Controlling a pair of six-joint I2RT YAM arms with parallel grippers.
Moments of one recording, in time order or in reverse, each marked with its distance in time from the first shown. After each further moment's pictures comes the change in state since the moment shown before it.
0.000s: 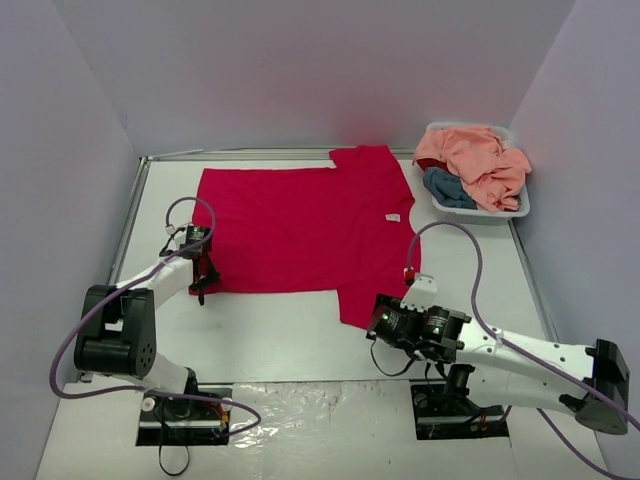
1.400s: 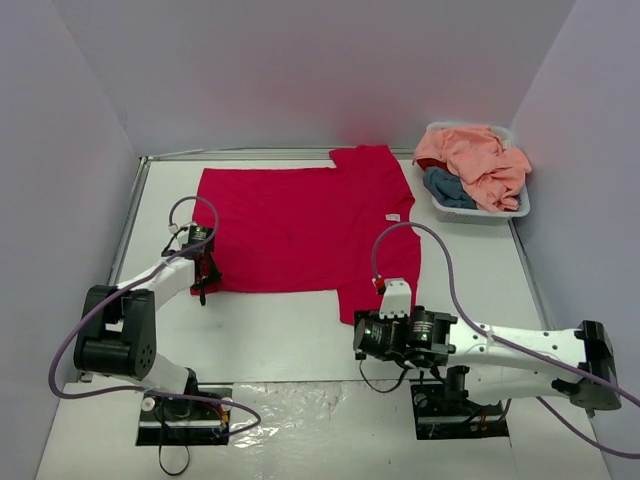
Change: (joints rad) left arm -0.019 -0.004 0.000 0.003 0.001 0.008; right arm 0.162 0.119 0.155 -0.087 -0.037 -0.111
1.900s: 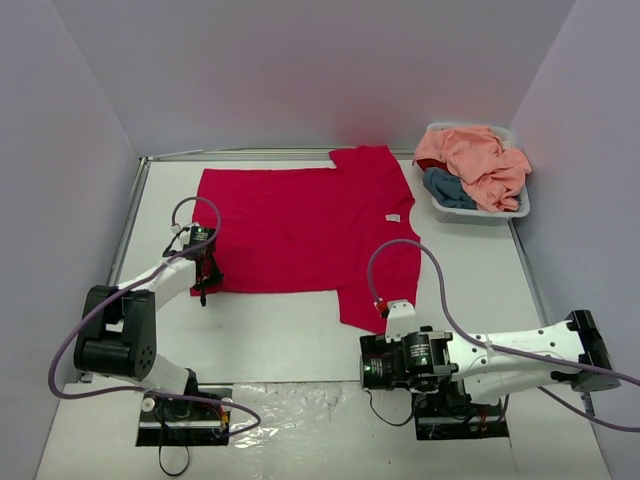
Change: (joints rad) left arm -0.011 0.000 0.000 0.000 0.010 0.011; right arm 0.256 -0.020 0.030 -0.264 -0.045 0.245
